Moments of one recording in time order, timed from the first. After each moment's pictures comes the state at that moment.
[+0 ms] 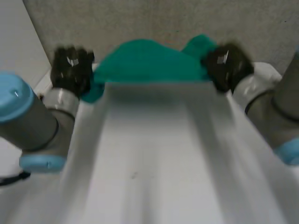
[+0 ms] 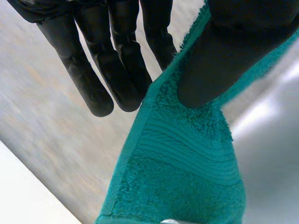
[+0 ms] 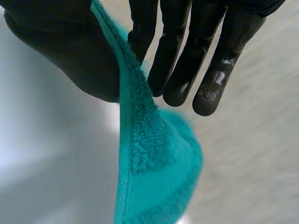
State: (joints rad) left arm 4.26 -1.88 -1.58 3.62 -1.71 3.60; right arm 2.01 -1.28 1.35 0.00 1.49 2.47; left_hand 1.11 1.20 1.20 1.20 0.96; right_hand 0.99 1.18 1.18 1.19 0.99
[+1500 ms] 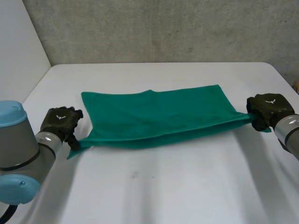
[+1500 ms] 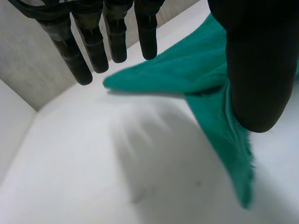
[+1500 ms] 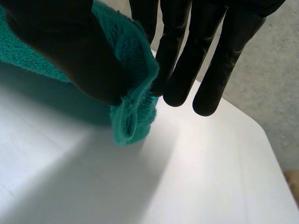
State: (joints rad) left arm 4.46 -1.94 -1.77 3.39 -1.60 3.48; right arm 1.63 -1.23 1.67 -0.13 1.36 2.74; left_hand 0.36 0.34 0.35 0.34 0.16; right_hand 0.97 1.17 1.18 1.19 0.98
